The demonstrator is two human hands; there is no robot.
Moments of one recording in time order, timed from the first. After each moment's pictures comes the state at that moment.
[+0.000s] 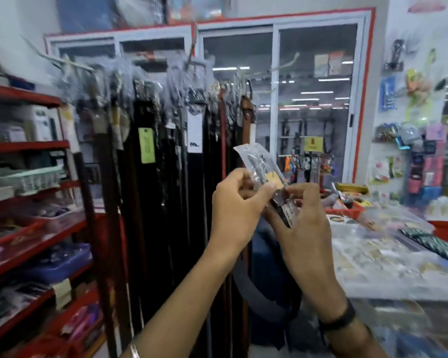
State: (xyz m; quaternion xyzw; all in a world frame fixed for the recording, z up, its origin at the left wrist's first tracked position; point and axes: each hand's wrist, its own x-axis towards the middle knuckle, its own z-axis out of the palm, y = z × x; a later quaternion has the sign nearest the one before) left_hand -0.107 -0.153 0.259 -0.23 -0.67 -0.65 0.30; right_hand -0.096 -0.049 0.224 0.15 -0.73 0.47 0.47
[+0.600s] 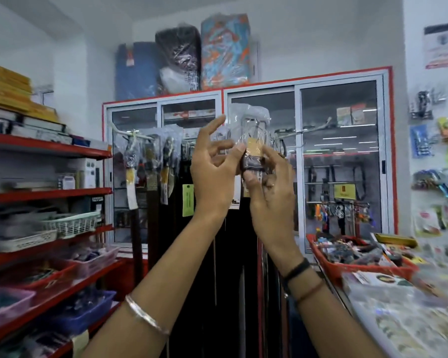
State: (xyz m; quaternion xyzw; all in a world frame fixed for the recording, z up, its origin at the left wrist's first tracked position) left_hand -0.127 -0.234 0.377 -0.27 -0.55 -0.60 0.51; right_hand -0.147 -0.151 0.335 0.31 -0.57 0.55 0.52
